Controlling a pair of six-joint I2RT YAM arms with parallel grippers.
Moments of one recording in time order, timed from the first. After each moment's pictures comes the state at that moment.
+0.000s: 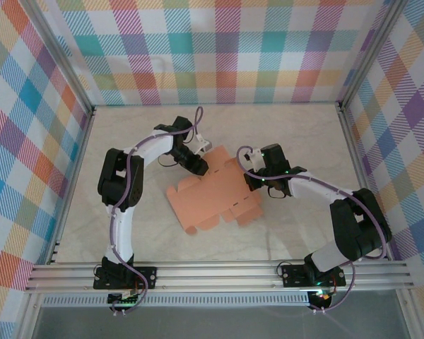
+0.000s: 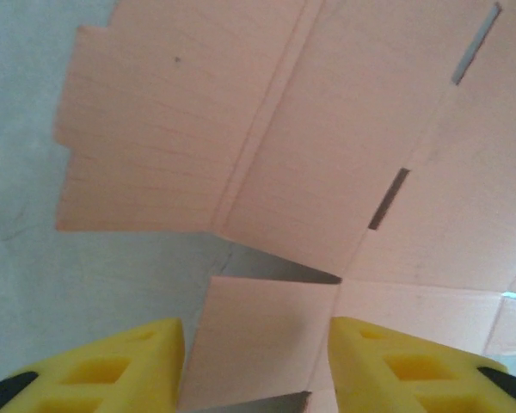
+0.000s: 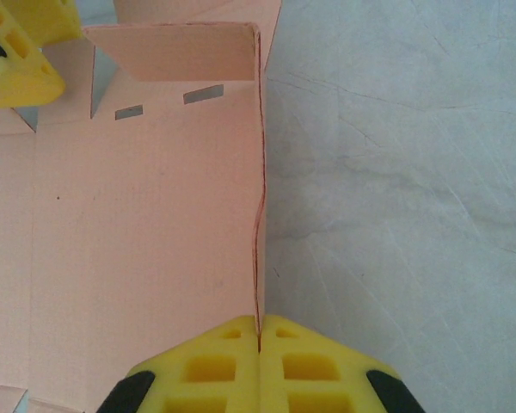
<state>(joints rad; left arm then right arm) -0.36 2.13 1.64 -0.87 0.52 0.31 0.46 1.51 0.83 -0.19 -0.24 0.02</state>
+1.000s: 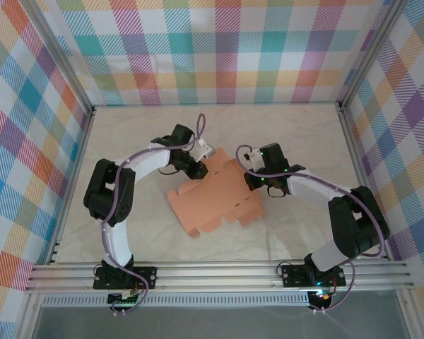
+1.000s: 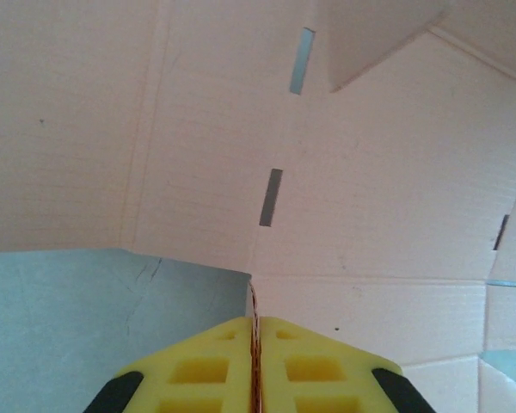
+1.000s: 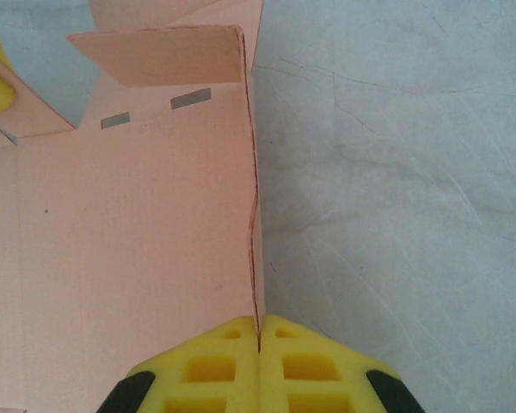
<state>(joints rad) -0.45 1.89 1.31 -0.55 0.45 0.31 0.46 1.53 0.86 -0.22 -0.23 0.04</state>
